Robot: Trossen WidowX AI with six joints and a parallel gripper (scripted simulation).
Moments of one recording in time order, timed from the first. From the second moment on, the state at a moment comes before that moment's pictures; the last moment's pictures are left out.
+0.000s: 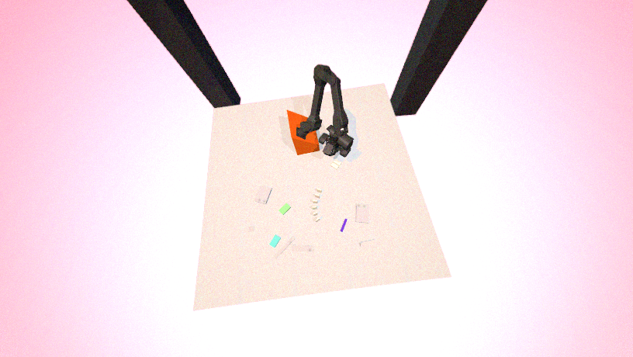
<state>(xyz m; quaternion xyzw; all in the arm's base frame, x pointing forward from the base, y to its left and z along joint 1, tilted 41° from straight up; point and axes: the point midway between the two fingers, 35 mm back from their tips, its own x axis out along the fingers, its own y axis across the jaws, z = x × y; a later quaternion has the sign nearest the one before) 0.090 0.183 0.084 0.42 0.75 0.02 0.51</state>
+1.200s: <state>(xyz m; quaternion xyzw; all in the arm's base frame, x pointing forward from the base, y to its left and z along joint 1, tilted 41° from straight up) 0.089 0.234 0.022 0.42 0.75 0.02 0.51</state>
